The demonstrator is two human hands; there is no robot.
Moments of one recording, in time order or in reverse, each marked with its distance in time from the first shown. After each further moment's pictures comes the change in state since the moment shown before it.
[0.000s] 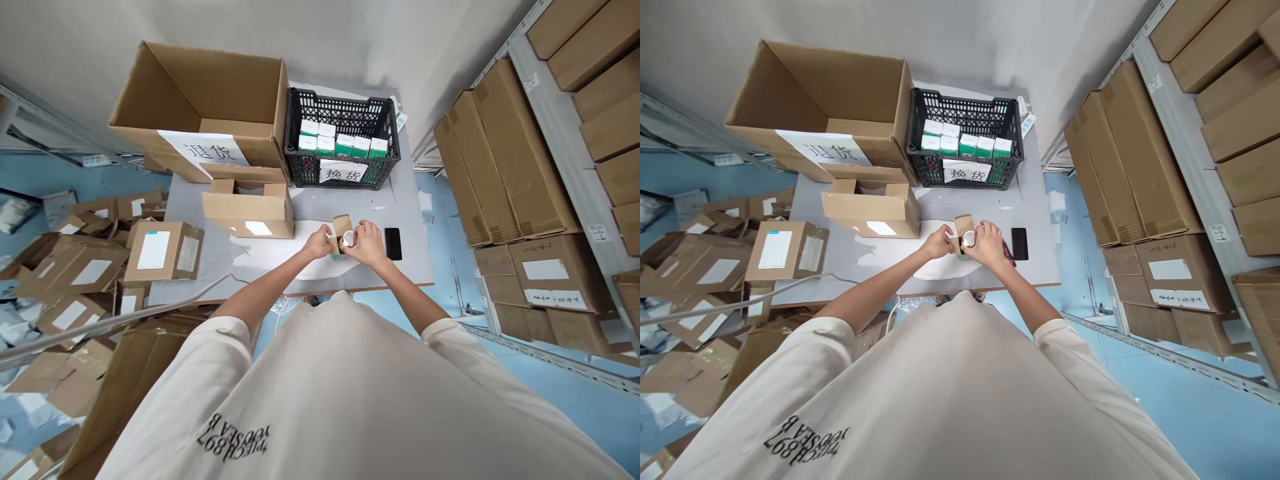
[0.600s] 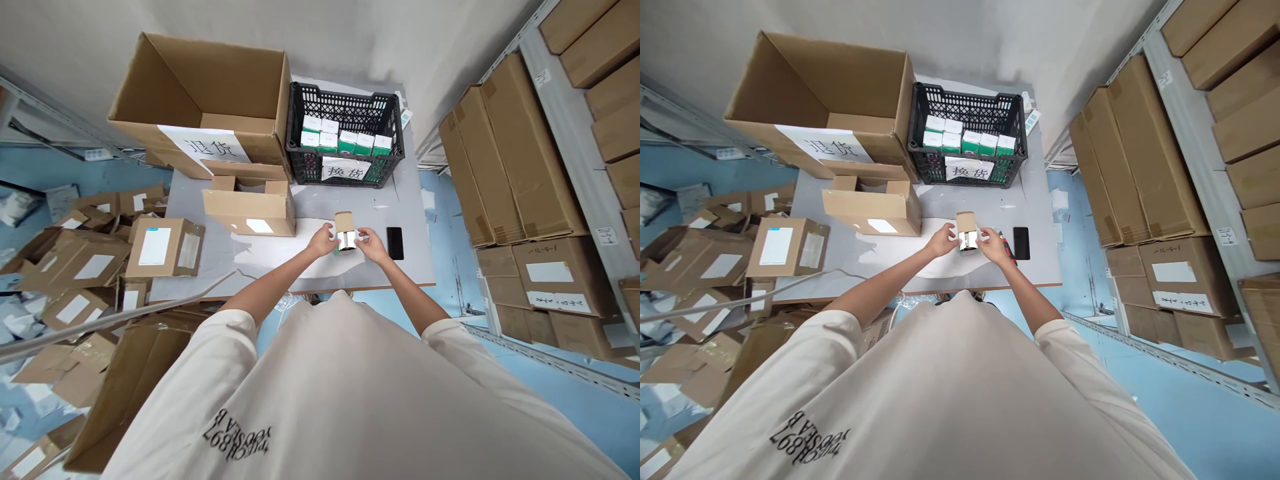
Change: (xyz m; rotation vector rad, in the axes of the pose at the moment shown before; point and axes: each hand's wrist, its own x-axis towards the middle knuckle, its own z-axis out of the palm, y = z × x) left_hand 0.010 -0.001 0.009 -0.033 0.062 0.007; right_hand 0.005 0.058 0.049 0.695 -0.106 0.321
